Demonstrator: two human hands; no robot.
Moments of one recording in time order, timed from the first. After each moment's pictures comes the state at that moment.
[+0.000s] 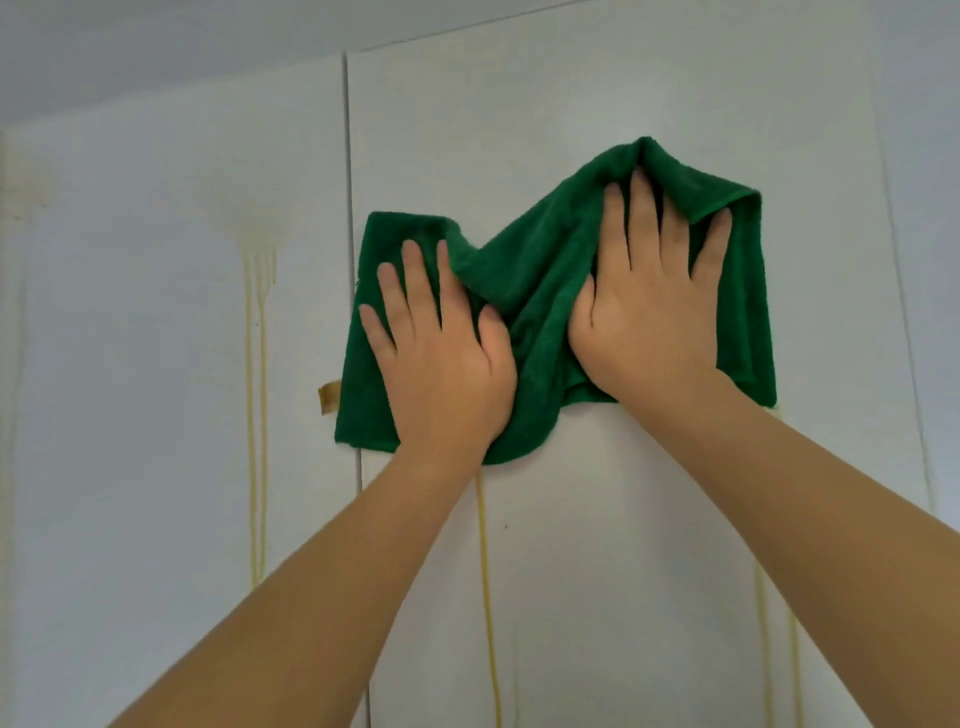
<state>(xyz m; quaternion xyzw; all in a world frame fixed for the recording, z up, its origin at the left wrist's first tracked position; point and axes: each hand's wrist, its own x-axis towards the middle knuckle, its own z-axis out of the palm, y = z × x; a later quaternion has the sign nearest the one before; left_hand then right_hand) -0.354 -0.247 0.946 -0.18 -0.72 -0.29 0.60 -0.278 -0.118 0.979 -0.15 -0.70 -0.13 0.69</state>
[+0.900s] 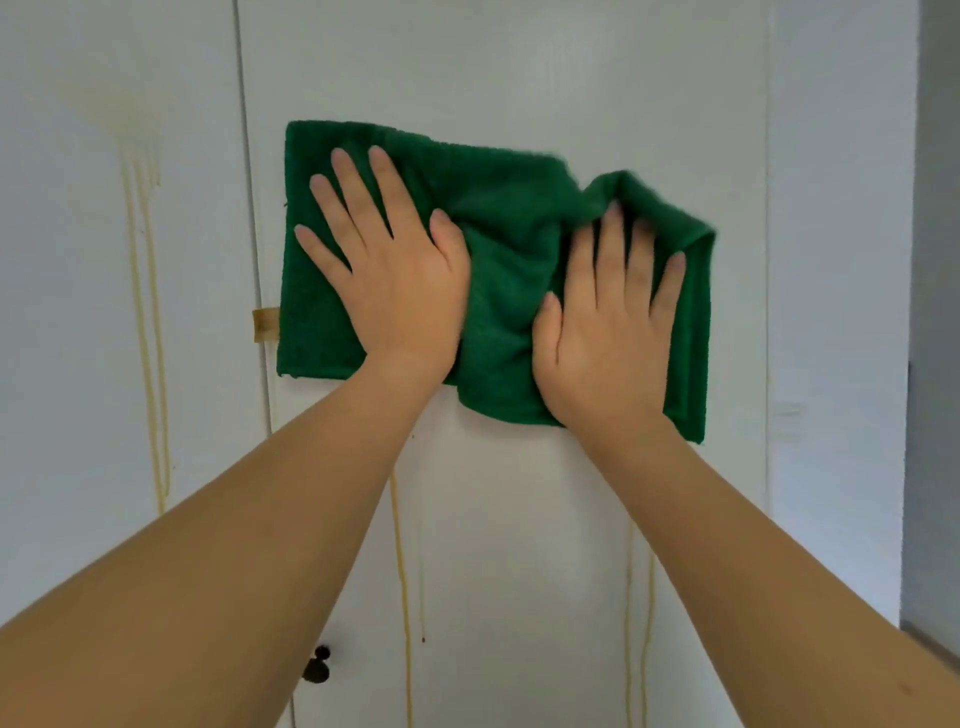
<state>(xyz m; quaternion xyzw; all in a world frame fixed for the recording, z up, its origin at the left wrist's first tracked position) -0.331 -0.204 0.945 -0.13 -0.72 -0.33 0.60 -0.253 -0.086 0.891 -0.17 -0.72 -0.10 0.67</state>
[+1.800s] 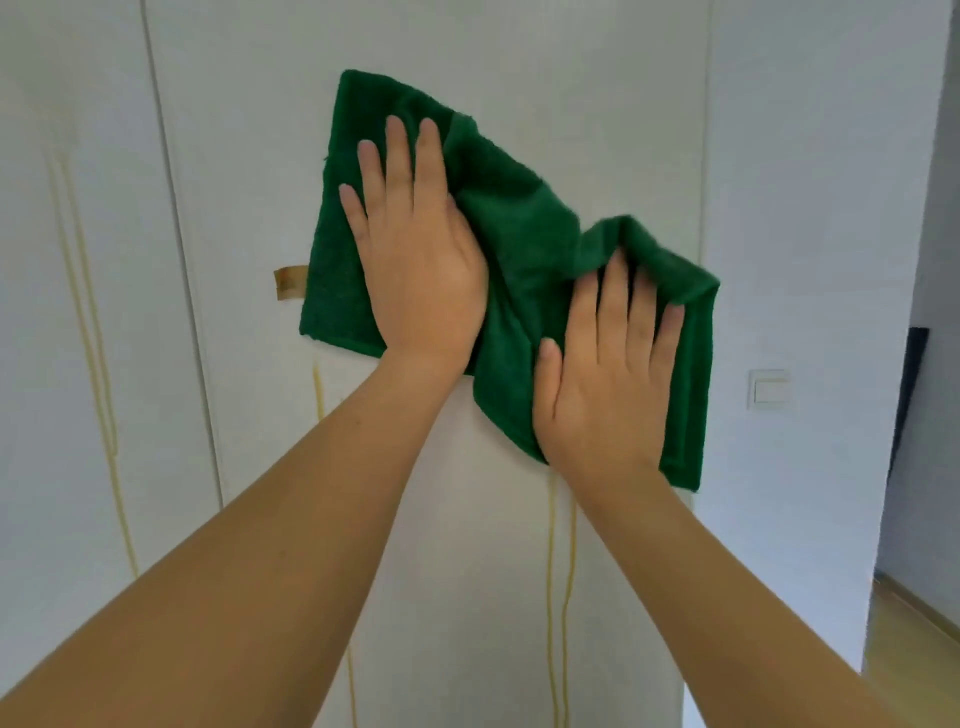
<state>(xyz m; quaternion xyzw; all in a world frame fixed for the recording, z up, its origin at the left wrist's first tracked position) -0.293 -0.151 0.925 -0.25 -0.65 -0.37 0.62 -0.215 -0.046 0.828 -0.17 -0.76 -0.08 0.62</state>
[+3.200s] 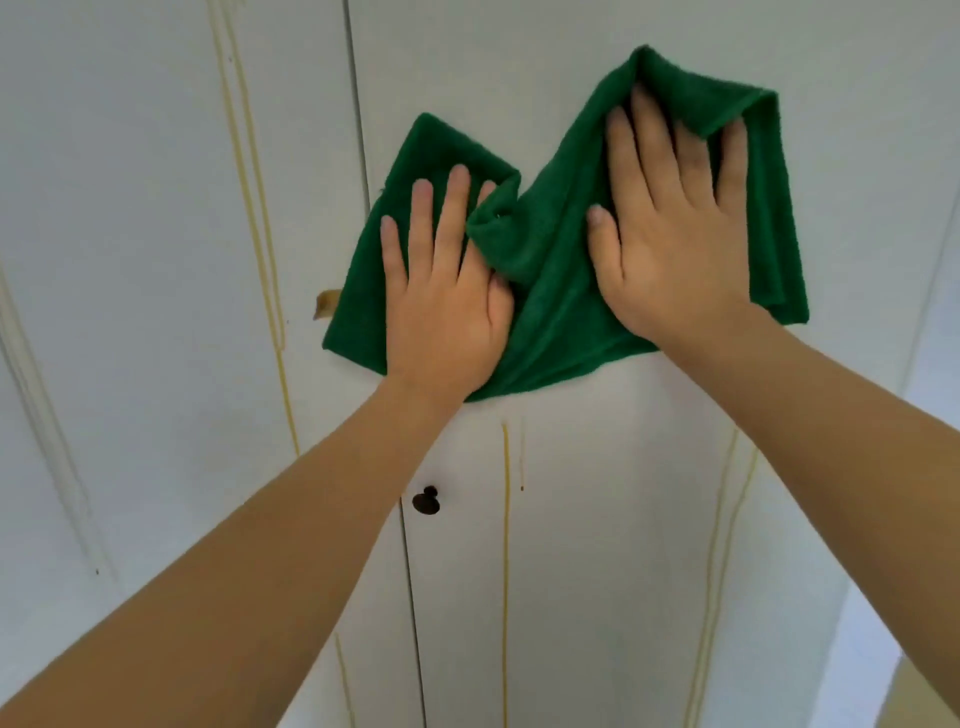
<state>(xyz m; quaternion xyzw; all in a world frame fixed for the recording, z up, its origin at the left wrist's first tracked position) -0.366 -0.280 0.811 -0.27 -0.72 -0.18 0.61 -0.263 -0.117 0.858 -0.08 -0.78 -0.19 0.60</state>
